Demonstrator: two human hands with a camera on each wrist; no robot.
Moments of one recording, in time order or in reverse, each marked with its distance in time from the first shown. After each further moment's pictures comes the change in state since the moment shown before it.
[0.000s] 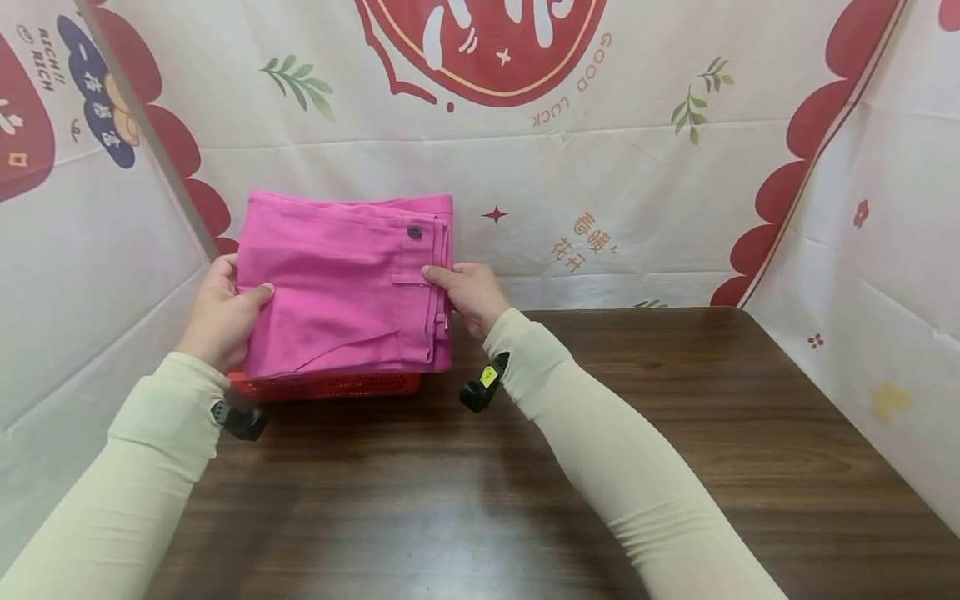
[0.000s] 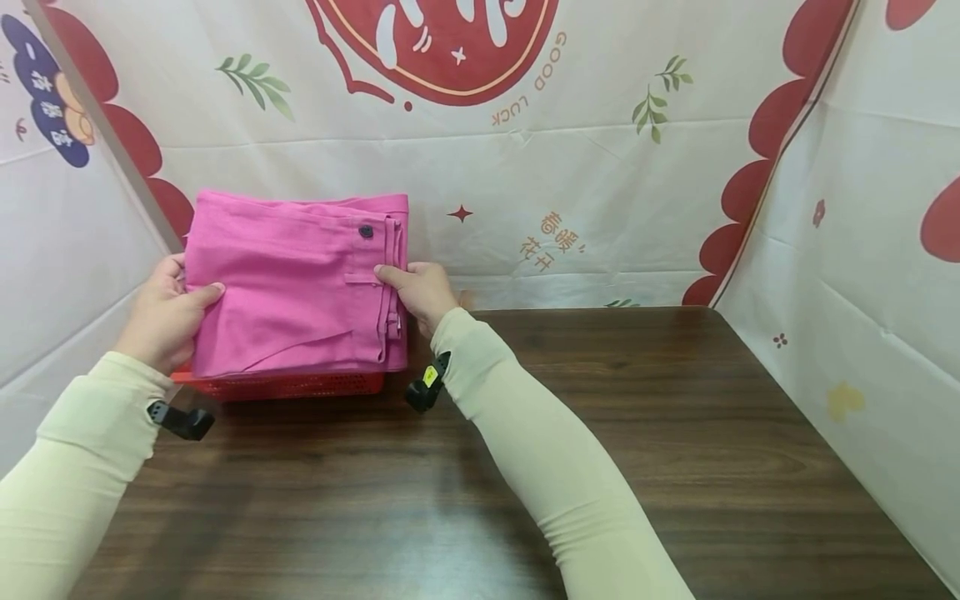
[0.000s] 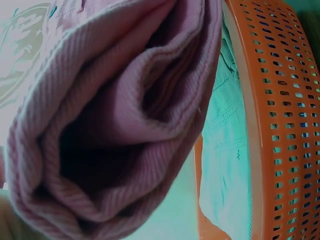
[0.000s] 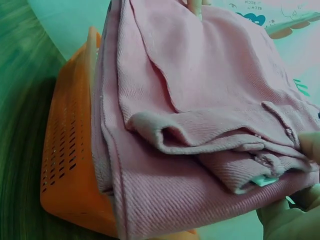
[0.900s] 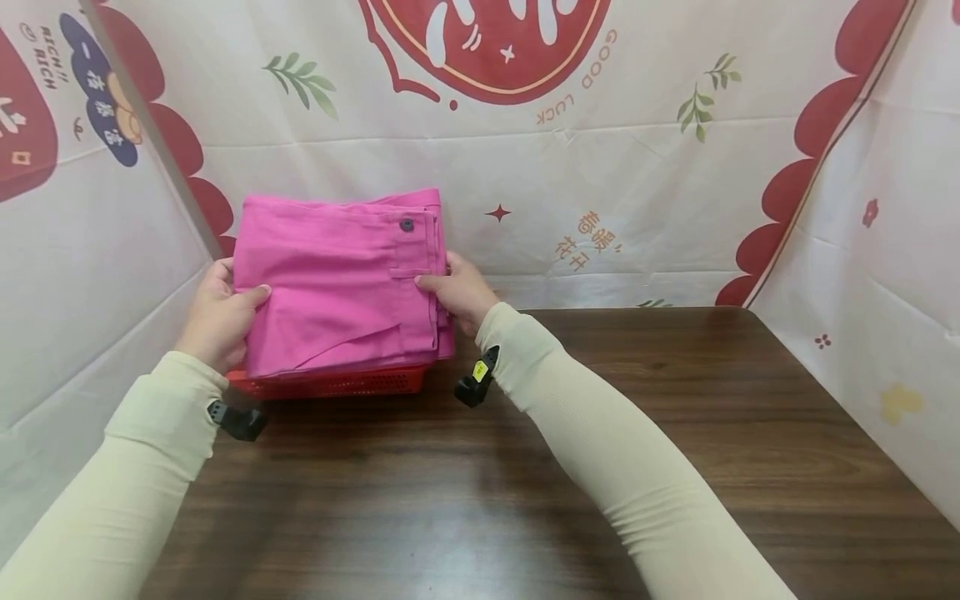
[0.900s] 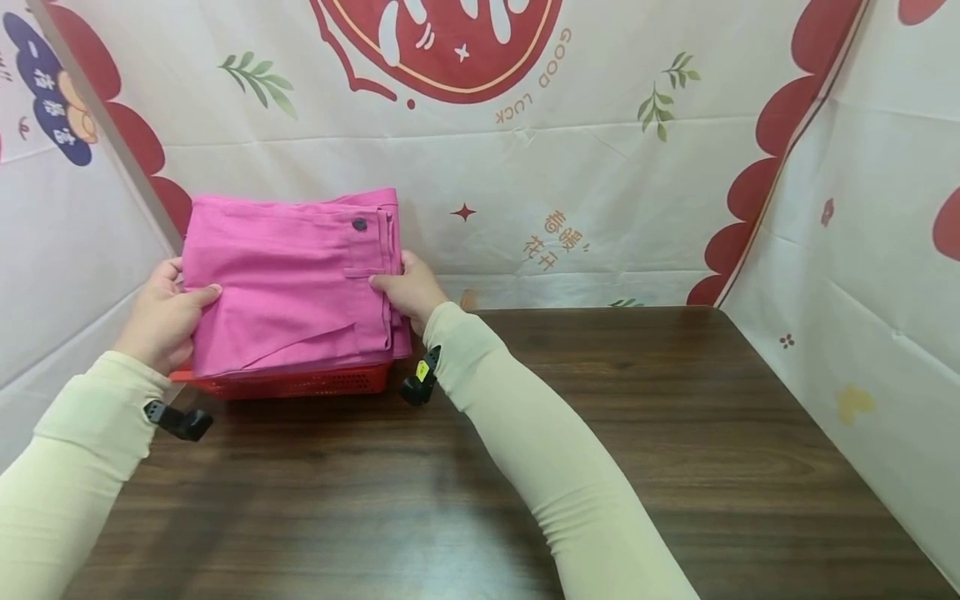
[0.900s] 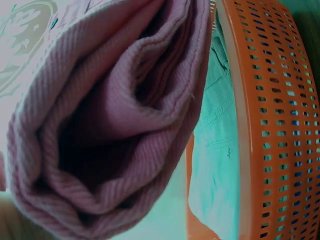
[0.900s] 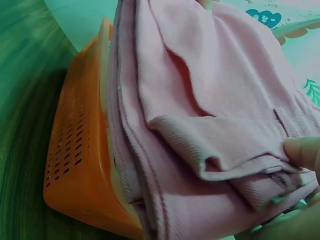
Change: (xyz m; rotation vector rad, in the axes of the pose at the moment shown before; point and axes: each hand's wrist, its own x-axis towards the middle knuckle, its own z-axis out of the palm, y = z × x) left_hand 0.002 0.000 -0.003 -0.057 0.032 -0.091; right_hand 0.014 -0.001 0.015 -0.093 -0.053 -0.019
